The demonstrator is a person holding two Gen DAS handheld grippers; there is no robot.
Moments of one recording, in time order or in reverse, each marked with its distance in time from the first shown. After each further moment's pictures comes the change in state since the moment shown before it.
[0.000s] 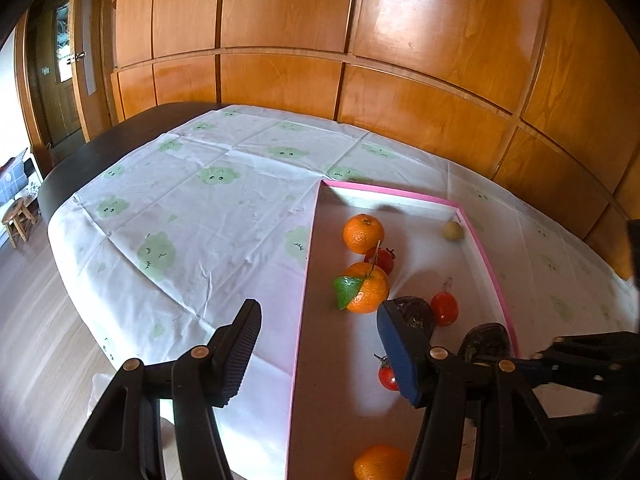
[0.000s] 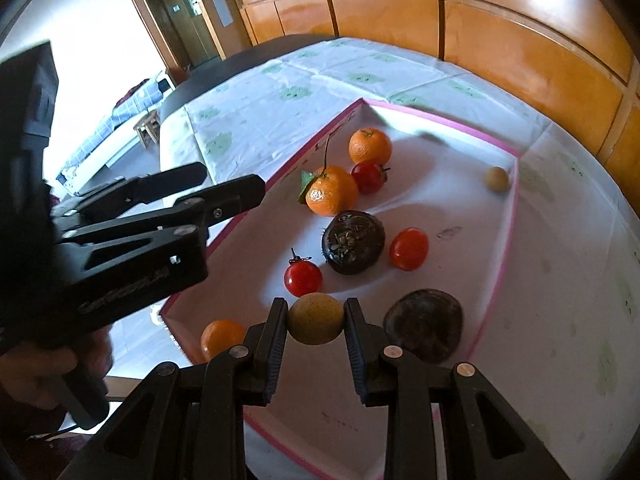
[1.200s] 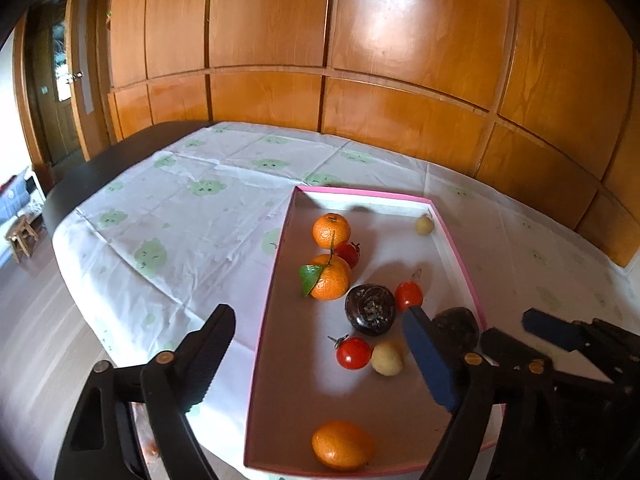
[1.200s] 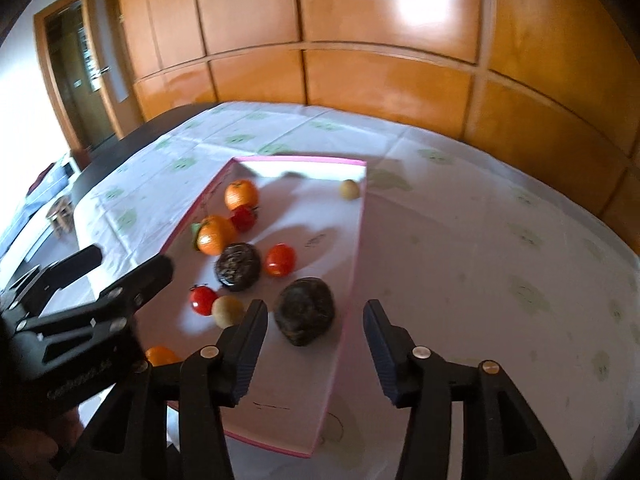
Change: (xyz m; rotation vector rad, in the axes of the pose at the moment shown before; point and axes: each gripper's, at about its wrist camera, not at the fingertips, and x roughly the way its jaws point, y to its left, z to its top) left arm -0.027 -0.035 -0.020 0.040 -0.059 0.025; right arm -0.058 -0.018 -0.040 0.275 -0.241 -0.355
